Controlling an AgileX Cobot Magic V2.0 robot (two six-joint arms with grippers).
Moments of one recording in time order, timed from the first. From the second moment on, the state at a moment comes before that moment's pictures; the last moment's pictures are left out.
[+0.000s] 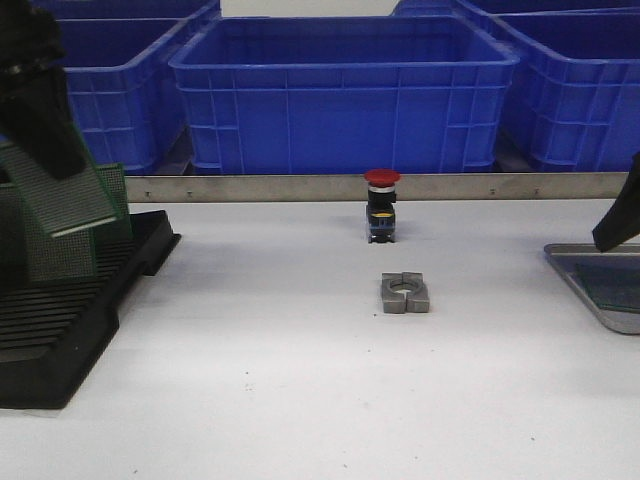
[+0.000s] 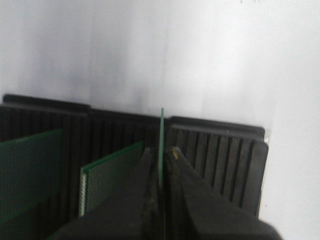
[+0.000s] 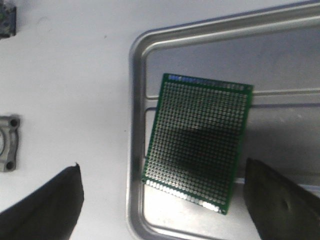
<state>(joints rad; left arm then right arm) -0.14 1.76 -1.48 -0.39 1.21 1.42 -0.28 1.75 -0.90 1.06 0.60 -0.99</state>
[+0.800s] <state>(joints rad) -0.37 1.76 -1.50 -0.77 1.22 1.41 0.19 1.75 -0.93 1.34 0.97 -1.93</state>
